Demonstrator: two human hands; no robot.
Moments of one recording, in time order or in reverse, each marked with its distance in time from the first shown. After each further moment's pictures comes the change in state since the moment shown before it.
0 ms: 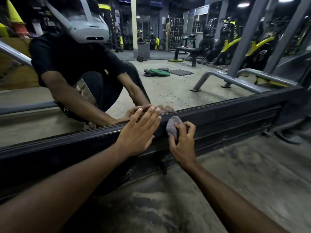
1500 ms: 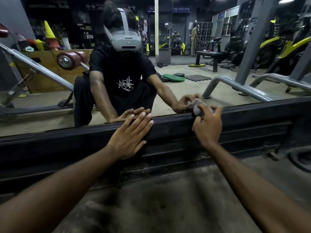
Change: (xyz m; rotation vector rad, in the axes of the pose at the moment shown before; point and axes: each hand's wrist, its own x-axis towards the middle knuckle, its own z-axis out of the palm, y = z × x) left_hand 0.153 0.131 0.011 0.085 -0.119 -0.026; right_hand 0.167 0.222 -0.160 -0.120 0.034 0.170
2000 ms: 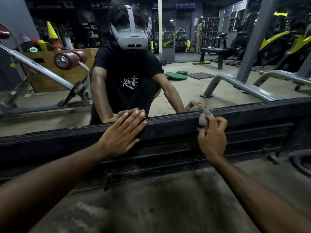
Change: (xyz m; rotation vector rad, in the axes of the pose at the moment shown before) left_hand 0.036 0.009 0.009 0.024 0.007 0.058; right_hand 0.000 0.089 -0.014 -0.003 -0.056 0.005
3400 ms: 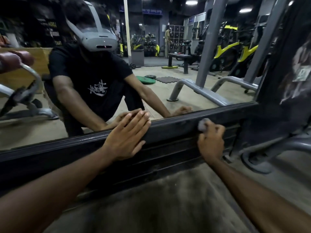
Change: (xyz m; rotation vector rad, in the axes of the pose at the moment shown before) left_hand 0.167 0.100 0.000 -0.081 0.105 -0.020; right_hand 0.068 0.133 -0.073 -0.173 0.033 0.186
